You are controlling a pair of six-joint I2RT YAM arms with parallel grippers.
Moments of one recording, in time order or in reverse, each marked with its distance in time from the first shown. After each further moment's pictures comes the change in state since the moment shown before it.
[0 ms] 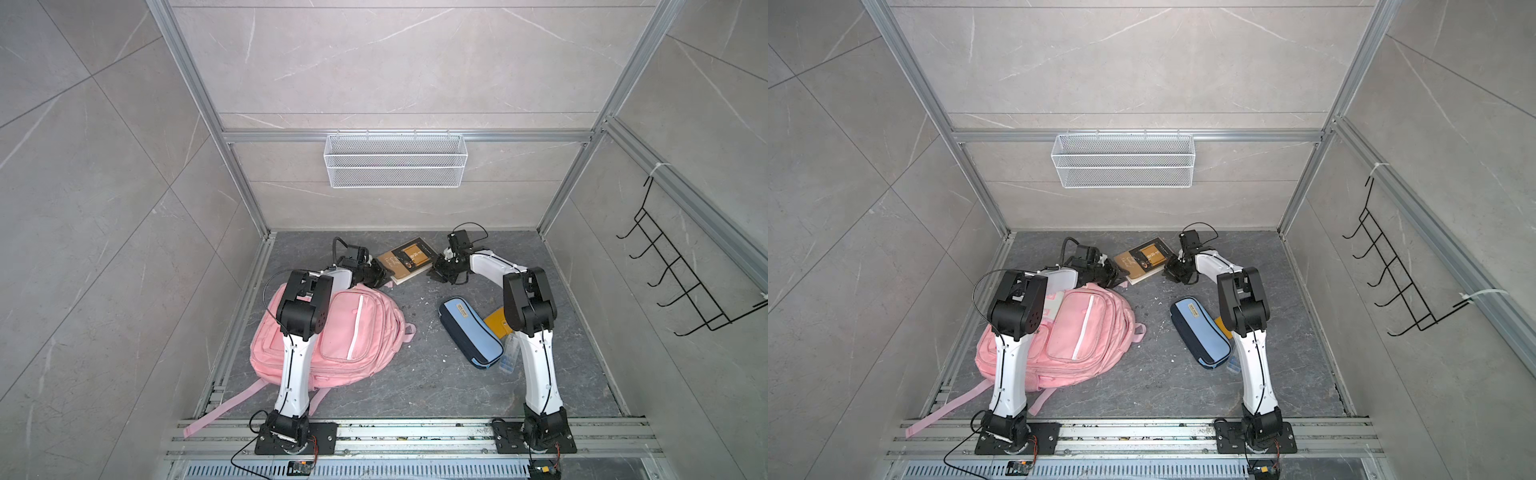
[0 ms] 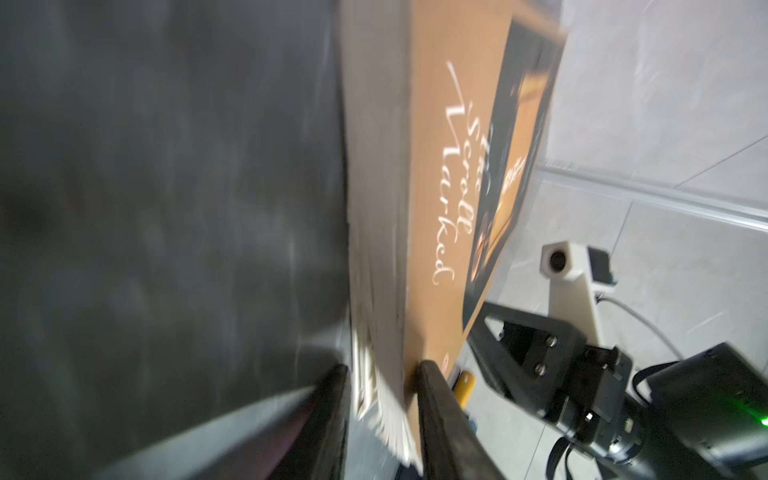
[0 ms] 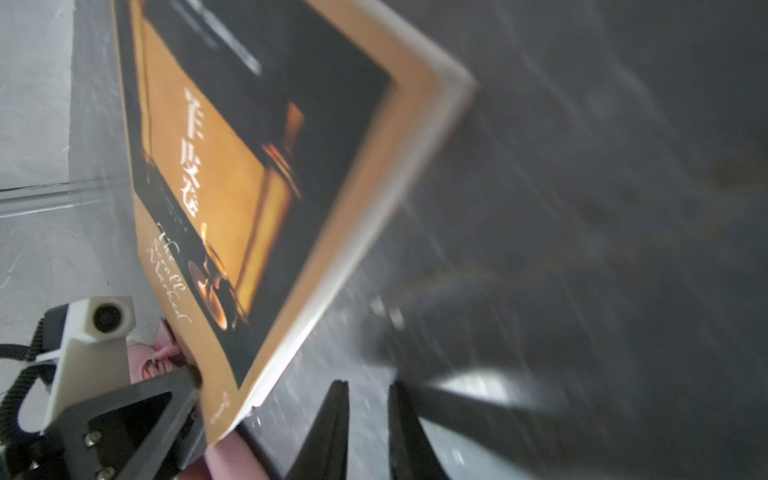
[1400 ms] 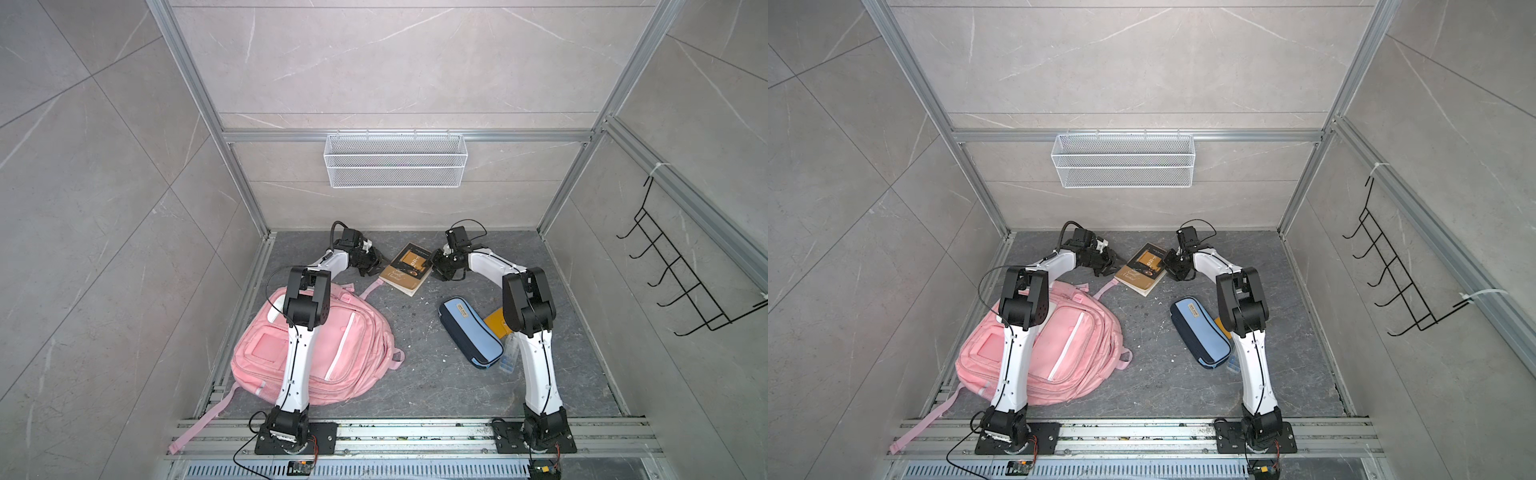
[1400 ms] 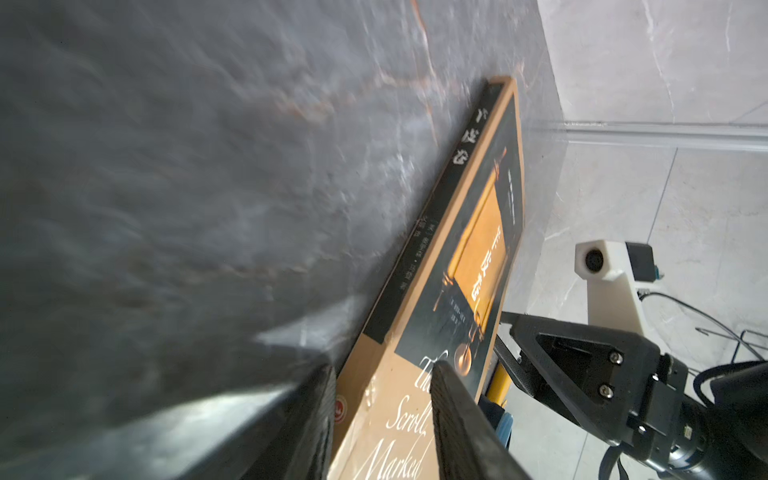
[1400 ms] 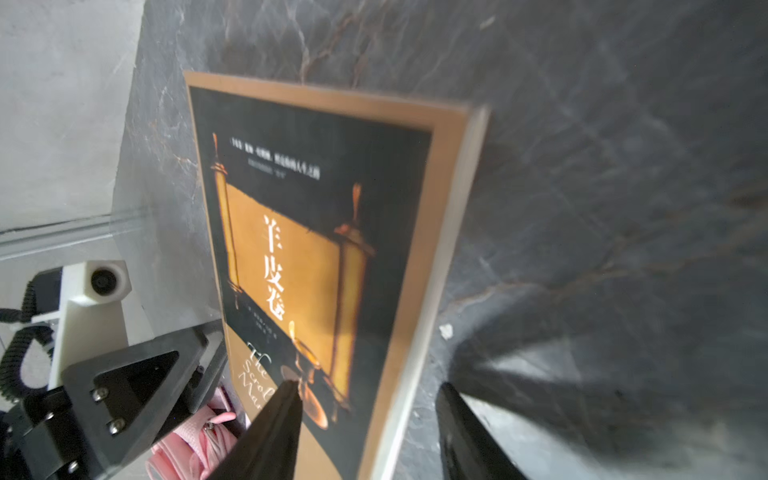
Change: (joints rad) left arm 0.067 0.230 0.473 -0.378 0.108 0.344; right arm 0.022 0.035 0.107 0.005 0.044 0.089
